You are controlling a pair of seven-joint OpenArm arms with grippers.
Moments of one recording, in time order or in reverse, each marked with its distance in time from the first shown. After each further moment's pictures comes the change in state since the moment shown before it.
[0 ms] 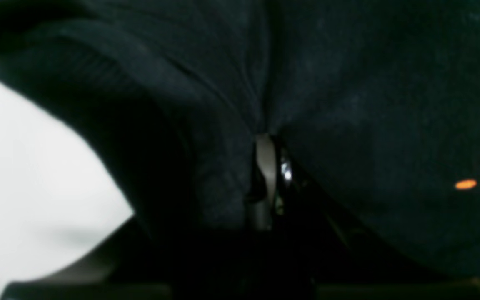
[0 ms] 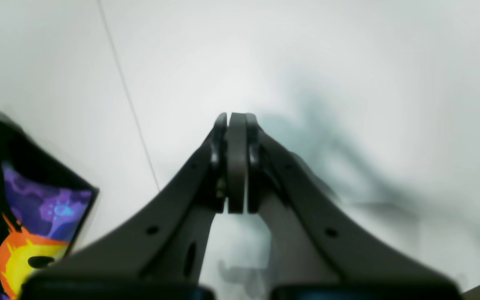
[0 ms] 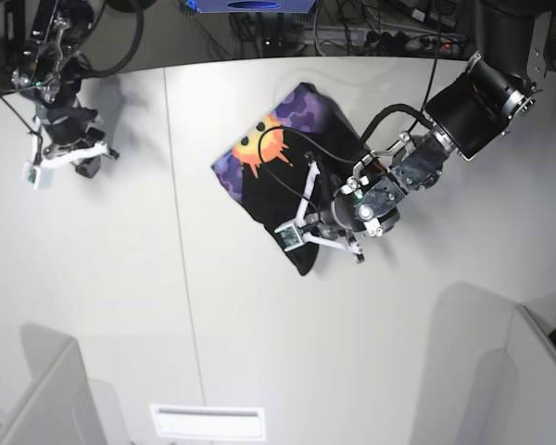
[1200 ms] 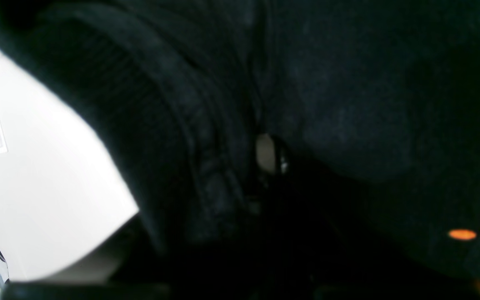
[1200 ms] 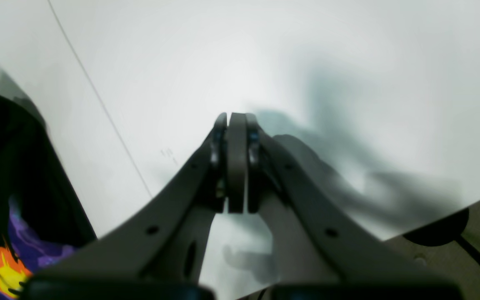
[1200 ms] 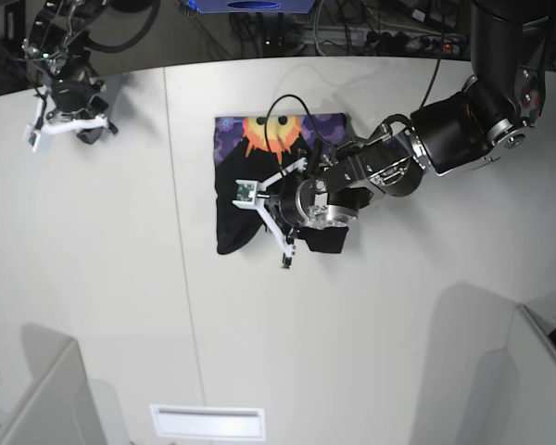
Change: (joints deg) left arm -6.9 2.7 17.8 -5.9 25.1 -12.0 -26.8; right arm -4.9 -6.7 5.9 0.0 -0.1 0.0 0.3
